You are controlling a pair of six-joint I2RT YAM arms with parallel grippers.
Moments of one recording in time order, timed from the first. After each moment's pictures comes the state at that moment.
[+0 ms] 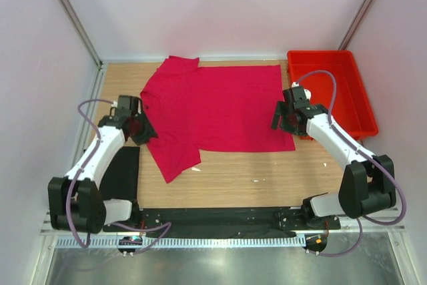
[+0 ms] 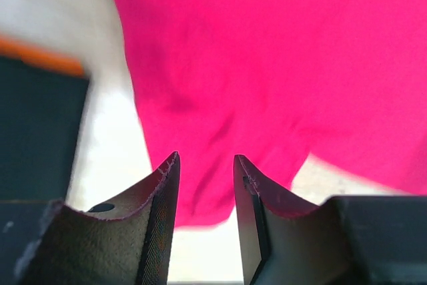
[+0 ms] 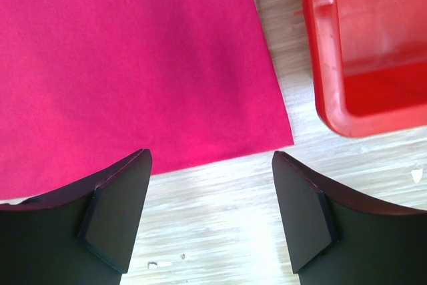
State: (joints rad) left arm -0.08 1.30 0.95 -0.69 0.04 -0.63; right arm 0.24 1.39 1.00 -0.66 0.21 0.47
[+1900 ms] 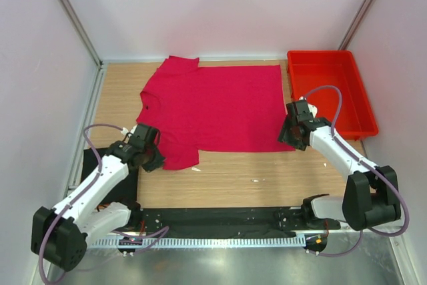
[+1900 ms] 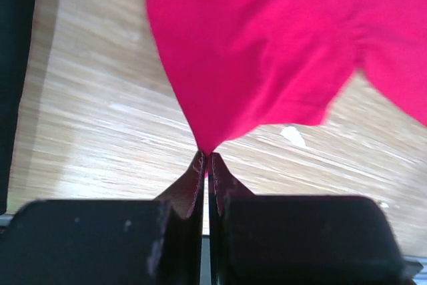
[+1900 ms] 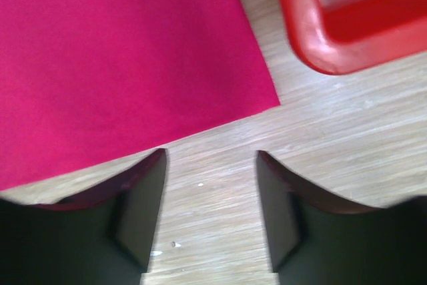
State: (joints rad) left arm -0.42 1.00 0.64 -0.79 -0.10 -0.96; right arm 0.23 1.28 0.83 -0.65 0.19 0.56
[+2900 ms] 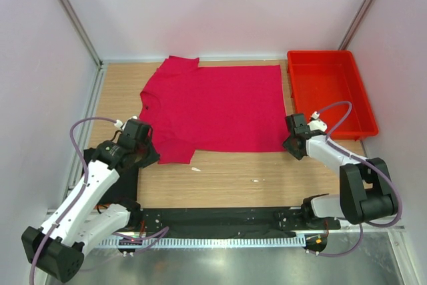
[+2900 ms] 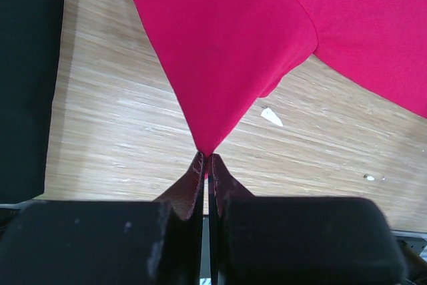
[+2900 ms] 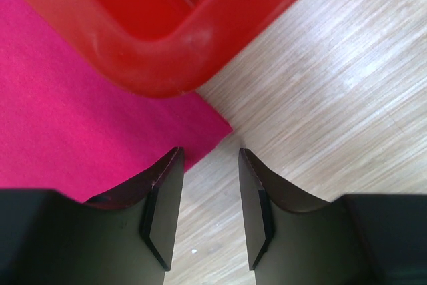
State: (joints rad) left arm -0.42 0.88 0.82 -0.95 -0.12 -0.85; right arm 0.20 1.32 0.61 -0.43 0.36 0.94
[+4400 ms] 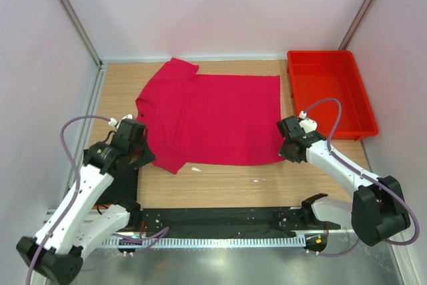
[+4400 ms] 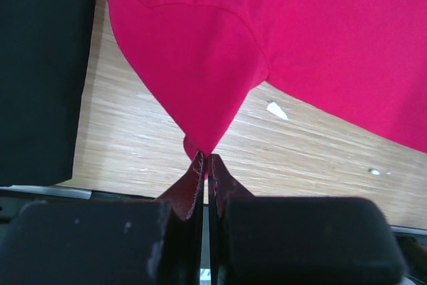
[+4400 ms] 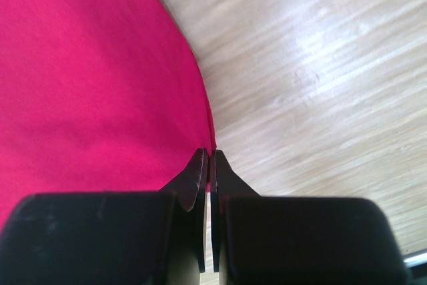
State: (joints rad) left arm -0.42 0.81 0.89 -1.06 -0.16 -0.81; right arm 0.38 1.17 0.65 -0.67 0.36 0.85
